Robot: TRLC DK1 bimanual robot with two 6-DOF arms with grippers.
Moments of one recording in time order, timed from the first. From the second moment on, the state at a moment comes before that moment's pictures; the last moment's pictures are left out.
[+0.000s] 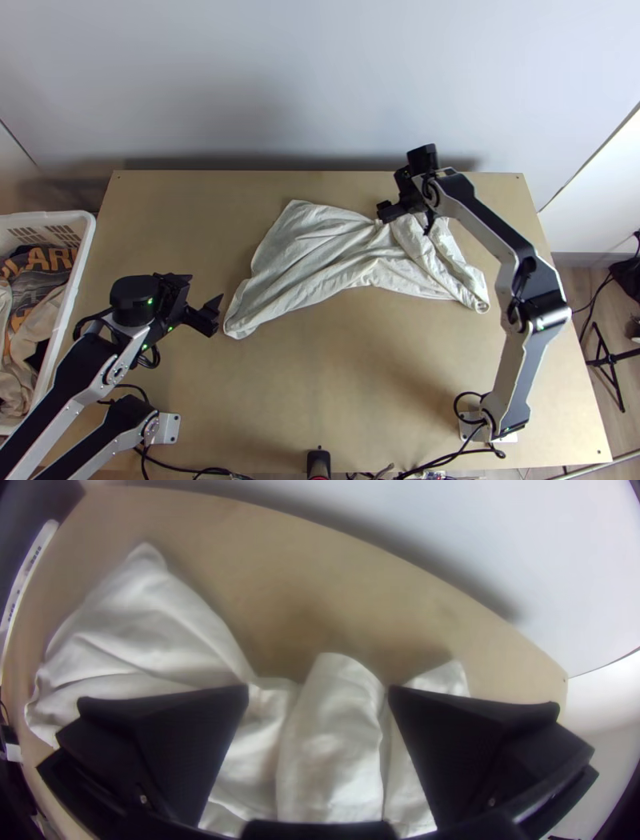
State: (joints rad) left arm -0.39 0.76 0.67 -0.48 -0.02 0.13; right arm 0.32 2.04 1.72 -0.65 0.02 -0.12
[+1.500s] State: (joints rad) left arm -0.35 0.69 0.62 -0.48 -0.02 0.08; right arm 0.30 1.96 1.66 -0.44 0.14 -0.15
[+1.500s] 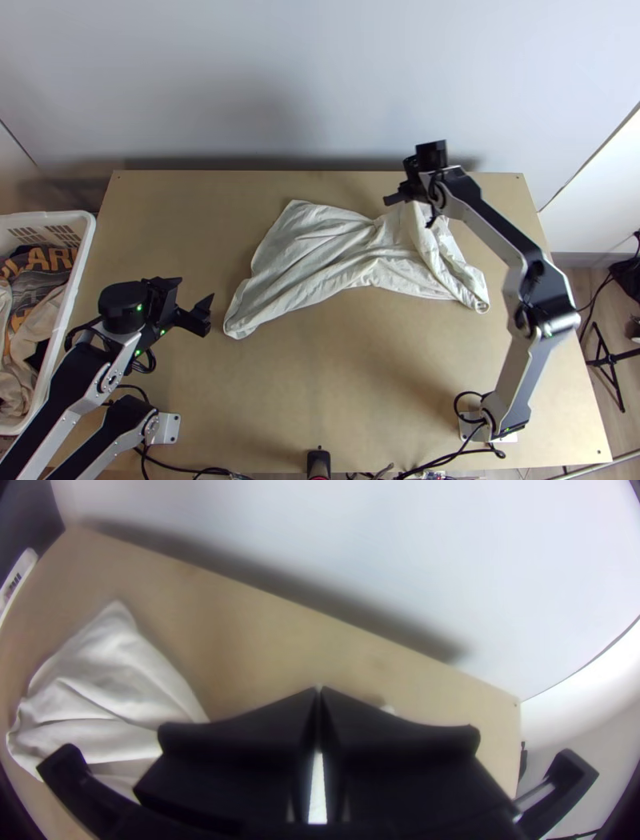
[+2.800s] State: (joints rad) left arm -0.79 0.88 0.45 -0.41 0.01 -0.12; right arm 0.35 0.76 1.36 -0.65 0.15 0.00
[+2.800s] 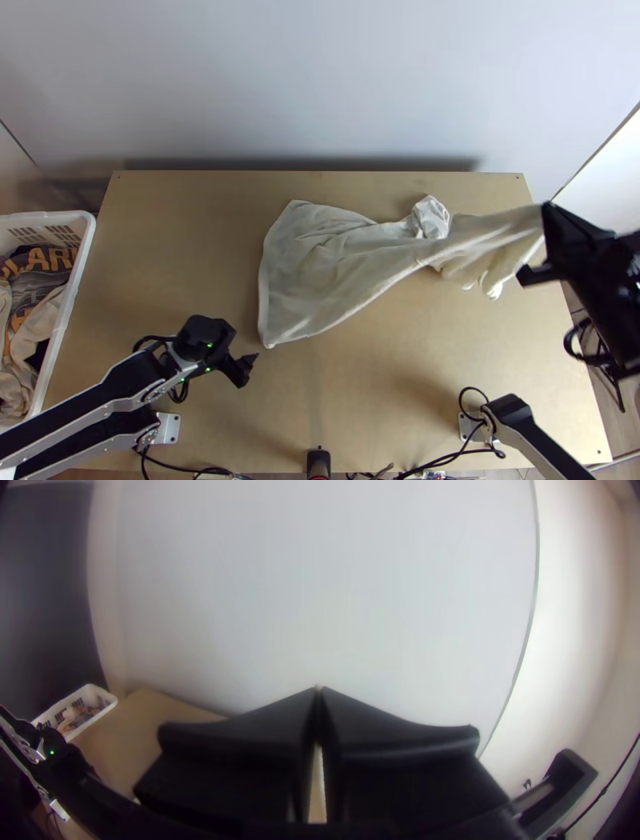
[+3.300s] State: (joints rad) left arm -0.93 1.06 0.43 -0.08 -0.14 -0.21; right arm 0.35 0.67 1.30 -0.67 0.15 0.05
